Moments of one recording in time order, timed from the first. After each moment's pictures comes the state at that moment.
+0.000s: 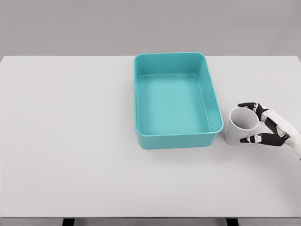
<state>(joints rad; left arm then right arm) 0.06 0.00 0.01 -0.07 0.00 0.03 0.02 -0.06 -0.84 0.38 -1.33 -0.51 -0.61 0.38</state>
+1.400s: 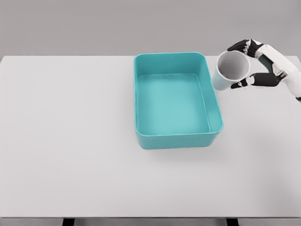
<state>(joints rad) 0.06 0.00 0.01 -0.07 0.00 0.03 0.02 -0.52 -0.83 0.54 -1.33 -0.49 -0.61 0.38</state>
